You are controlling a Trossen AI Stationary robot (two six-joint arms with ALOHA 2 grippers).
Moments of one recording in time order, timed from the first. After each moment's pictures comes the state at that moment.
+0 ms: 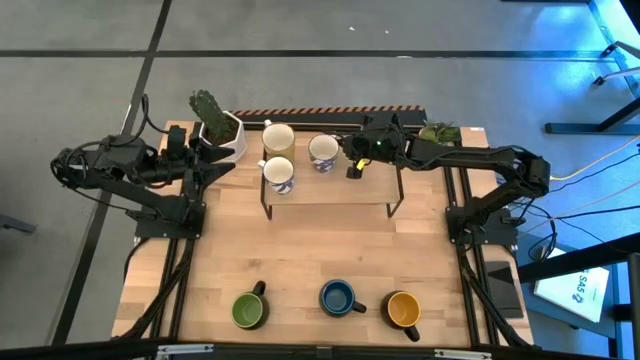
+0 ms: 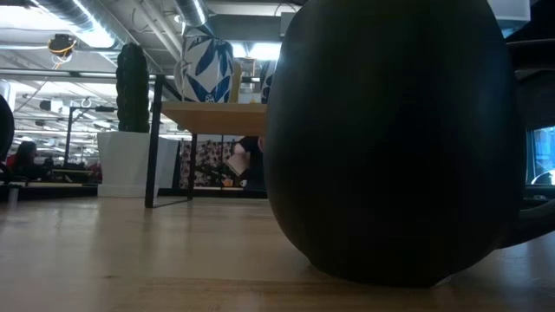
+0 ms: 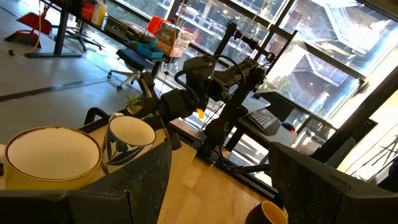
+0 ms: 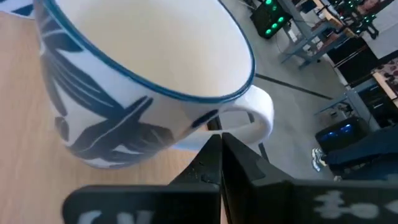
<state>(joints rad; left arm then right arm) -0.22 0.62 1.05 -0.46 -0.49 -0.52 -0.34 1.49 1.06 -0.02 0.16 -0.55</state>
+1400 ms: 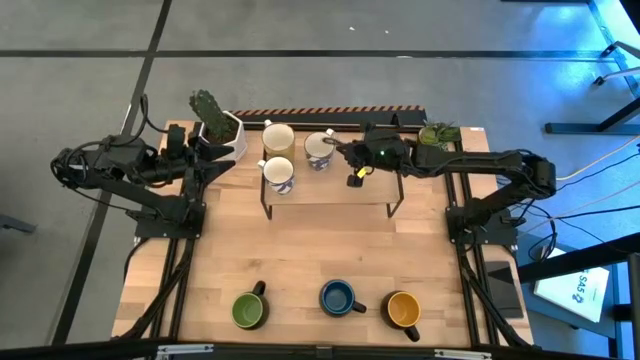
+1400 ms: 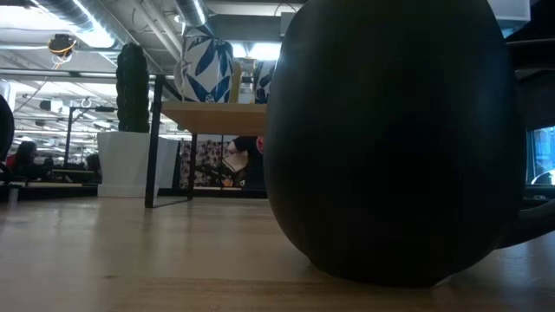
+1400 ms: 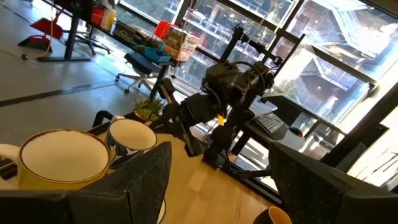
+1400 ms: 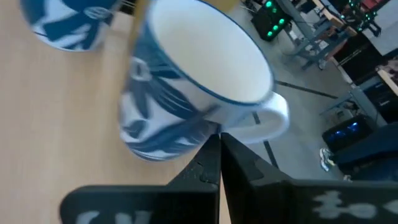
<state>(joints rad) -0.22 0.62 1.05 -0.47 -0.53 -0.52 -0.26 1.45 1.06 -0.06 0.21 -0.46</state>
